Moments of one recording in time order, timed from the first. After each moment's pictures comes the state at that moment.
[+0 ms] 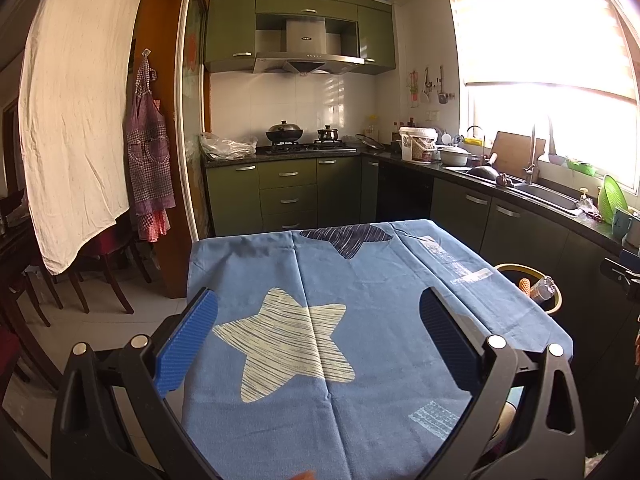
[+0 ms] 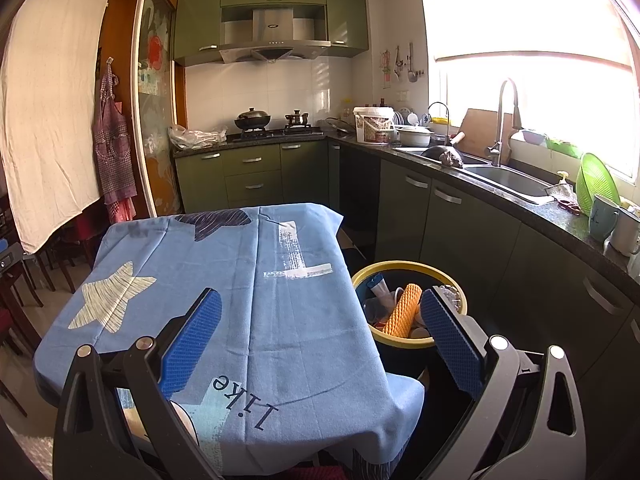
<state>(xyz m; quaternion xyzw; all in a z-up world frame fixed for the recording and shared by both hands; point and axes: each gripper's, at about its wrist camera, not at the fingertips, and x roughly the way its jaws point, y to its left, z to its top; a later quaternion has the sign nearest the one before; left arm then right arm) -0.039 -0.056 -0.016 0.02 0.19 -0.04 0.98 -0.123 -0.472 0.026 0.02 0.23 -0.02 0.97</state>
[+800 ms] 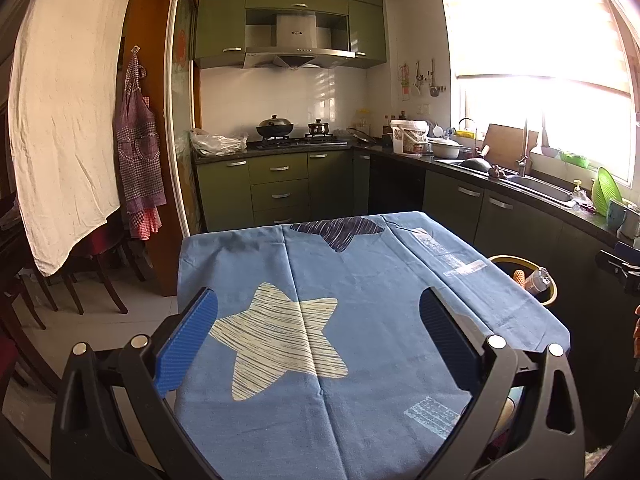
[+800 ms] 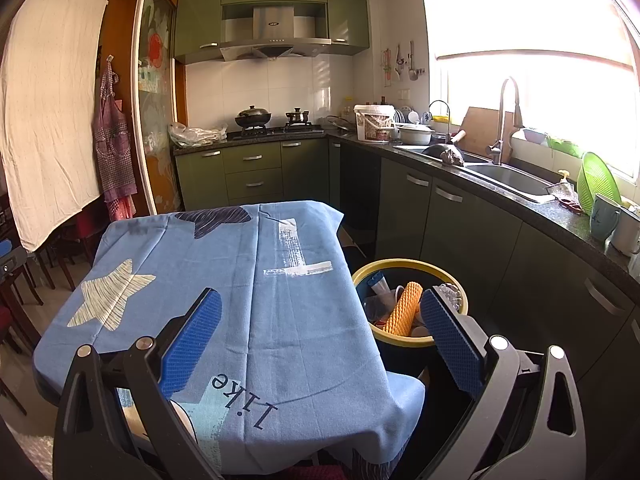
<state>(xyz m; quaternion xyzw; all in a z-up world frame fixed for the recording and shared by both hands) -0.030 -0.057 -0.024 0.02 0.20 -0.06 0.98 -0.120 -0.475 0.022 0.02 0.23 -0.02 0.97</state>
